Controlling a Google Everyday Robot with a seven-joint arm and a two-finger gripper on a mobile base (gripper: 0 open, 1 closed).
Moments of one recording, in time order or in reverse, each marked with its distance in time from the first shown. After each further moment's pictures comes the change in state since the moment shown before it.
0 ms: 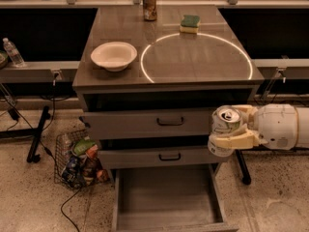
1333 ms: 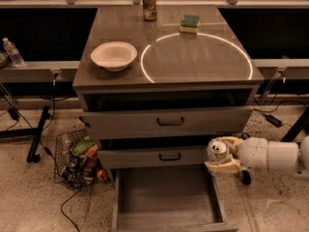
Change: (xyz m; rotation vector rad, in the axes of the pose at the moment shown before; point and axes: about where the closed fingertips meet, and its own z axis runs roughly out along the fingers) arm 0.164 -0.025 0.032 0.071 0.141 -0.025
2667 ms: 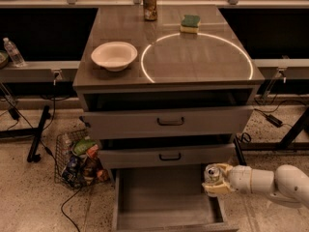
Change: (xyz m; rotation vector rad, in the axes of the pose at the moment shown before) arm 0.180 -0.005 0.061 -0.009 0.004 0.121
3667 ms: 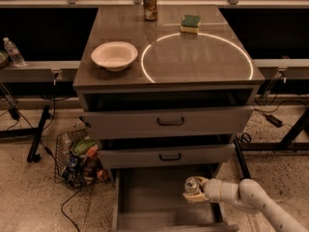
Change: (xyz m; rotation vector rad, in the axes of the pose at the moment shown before) arm 0.147 -0.016 0.132 -0.039 -0.059 -0.021
